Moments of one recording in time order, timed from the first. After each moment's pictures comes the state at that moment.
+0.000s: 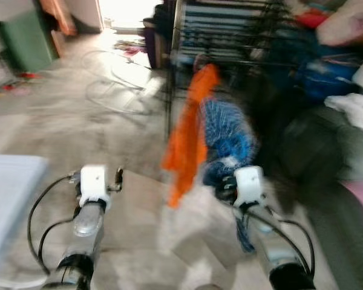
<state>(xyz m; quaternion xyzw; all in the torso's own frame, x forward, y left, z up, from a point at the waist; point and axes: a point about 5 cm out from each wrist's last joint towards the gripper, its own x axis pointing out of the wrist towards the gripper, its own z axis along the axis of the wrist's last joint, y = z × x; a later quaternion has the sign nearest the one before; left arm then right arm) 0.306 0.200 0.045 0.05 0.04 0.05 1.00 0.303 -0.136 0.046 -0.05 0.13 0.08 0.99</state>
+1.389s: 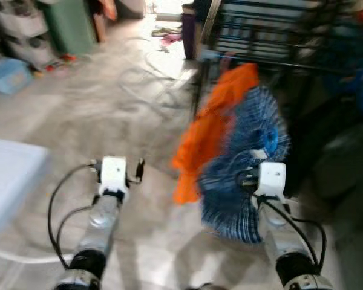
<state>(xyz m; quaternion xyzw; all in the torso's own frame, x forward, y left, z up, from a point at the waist) 0.317 0.168 0.060 0.06 0.03 -0.03 1.00 0.315 -0.170 0.054 -0.04 0.08 -0.08 0.99</state>
